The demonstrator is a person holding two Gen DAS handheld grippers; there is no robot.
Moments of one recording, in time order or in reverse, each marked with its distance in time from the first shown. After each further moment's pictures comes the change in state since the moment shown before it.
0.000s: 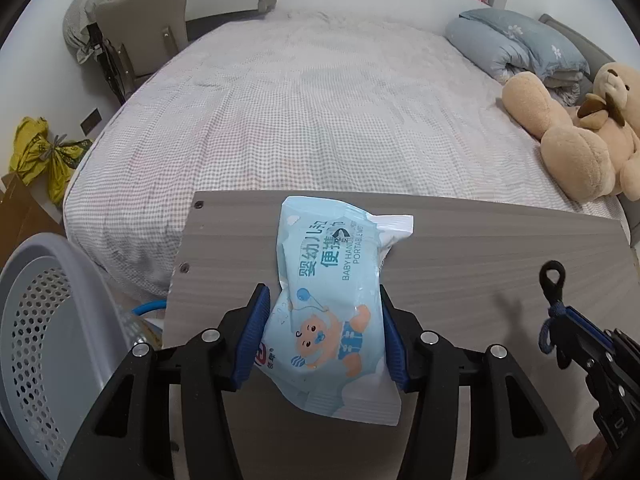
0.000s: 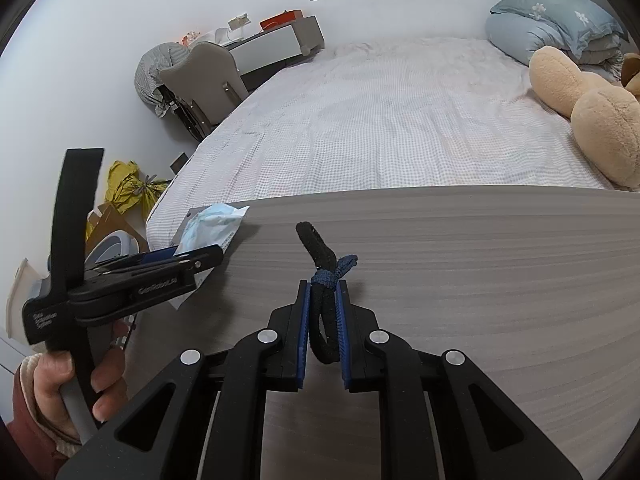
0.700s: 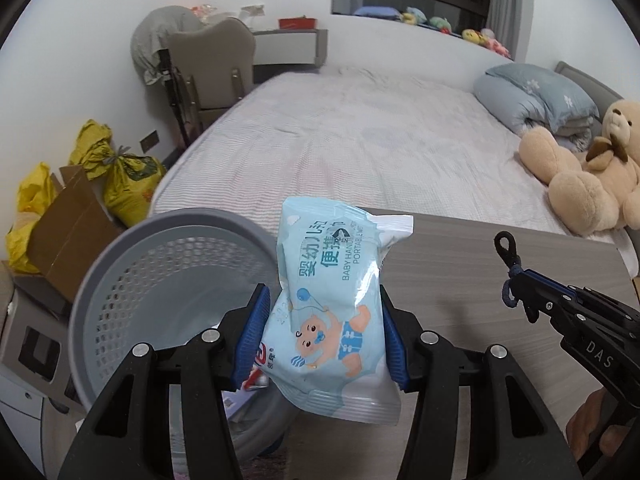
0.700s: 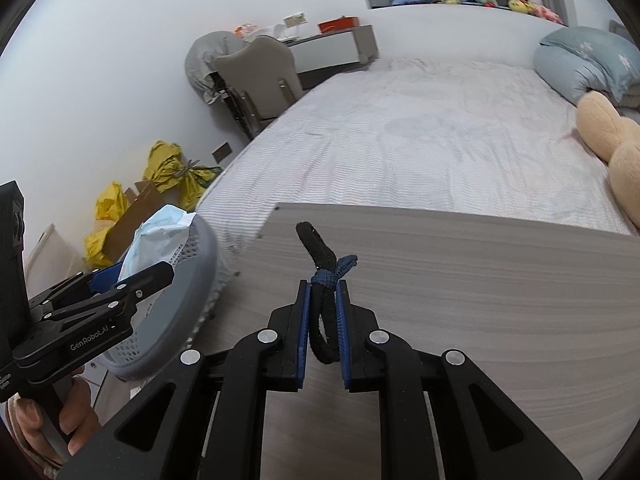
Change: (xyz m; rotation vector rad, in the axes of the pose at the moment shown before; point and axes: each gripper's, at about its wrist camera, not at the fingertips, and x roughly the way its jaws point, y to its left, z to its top) left arm -0.128 0.071 -0.060 -0.090 -0.200 0.120; right arm -0.020 0.092 0.001 -0.144 -0.014 0.102
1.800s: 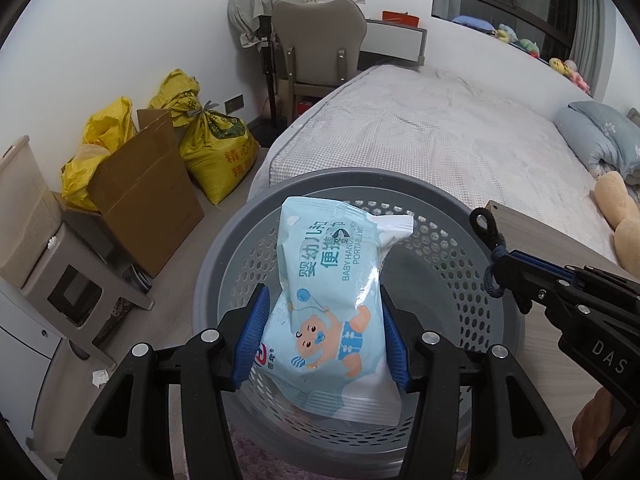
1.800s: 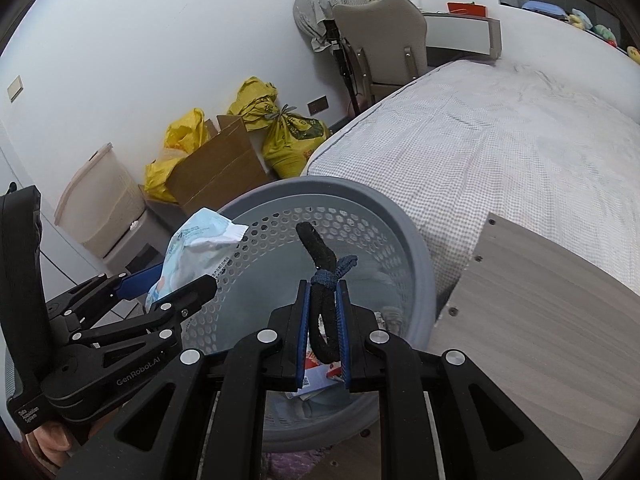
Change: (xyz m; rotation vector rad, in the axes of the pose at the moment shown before) left arm 0.003 0.143 -0.034 -0.190 0.039 0.187; right arm 0.098 0.169 0.017 -0.255 0.140 0.202
